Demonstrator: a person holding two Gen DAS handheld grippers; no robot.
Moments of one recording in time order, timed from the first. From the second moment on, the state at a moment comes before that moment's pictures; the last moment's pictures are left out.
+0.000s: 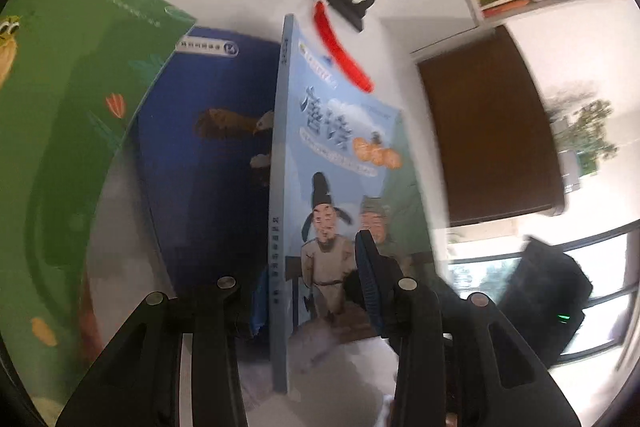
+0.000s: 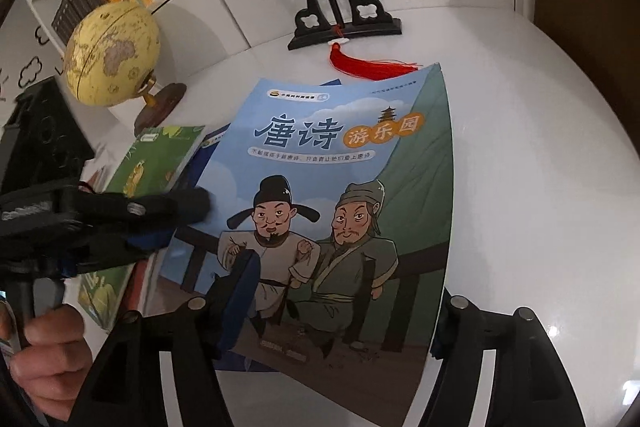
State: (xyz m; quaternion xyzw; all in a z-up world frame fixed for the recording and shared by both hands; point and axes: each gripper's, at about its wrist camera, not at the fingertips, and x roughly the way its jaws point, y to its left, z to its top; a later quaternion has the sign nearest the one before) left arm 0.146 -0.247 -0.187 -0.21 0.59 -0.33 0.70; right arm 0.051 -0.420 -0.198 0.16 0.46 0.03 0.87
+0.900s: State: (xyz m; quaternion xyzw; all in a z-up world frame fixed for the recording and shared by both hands) left arm 0.085 -0.209 -0.090 -0.09 0.49 -0.36 0.79; right arm 0.004 -0.345 -0.112 -0.01 0.38 -0.02 0.92
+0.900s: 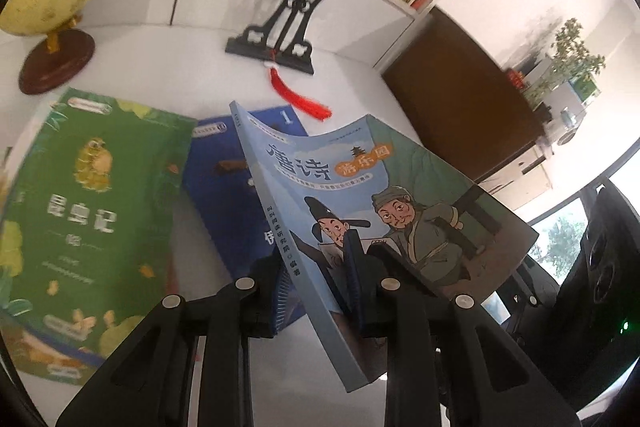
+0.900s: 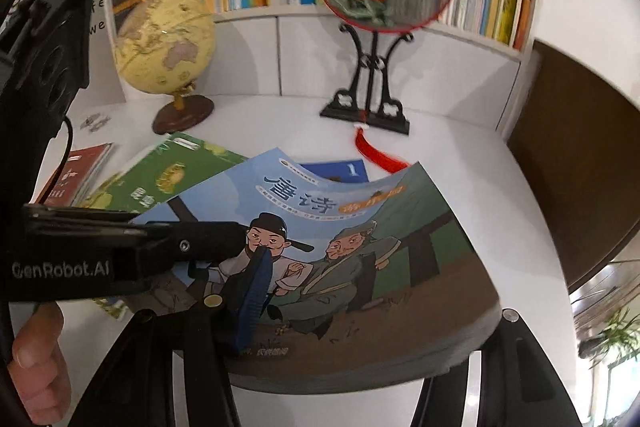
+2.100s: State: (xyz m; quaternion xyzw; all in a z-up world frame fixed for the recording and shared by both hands) left arm 0.147 0.204 -0.051 -0.12 0.42 -0.18 0.88; right arm 0.094 0.075 -0.055 -0.07 0.29 0.14 0.95
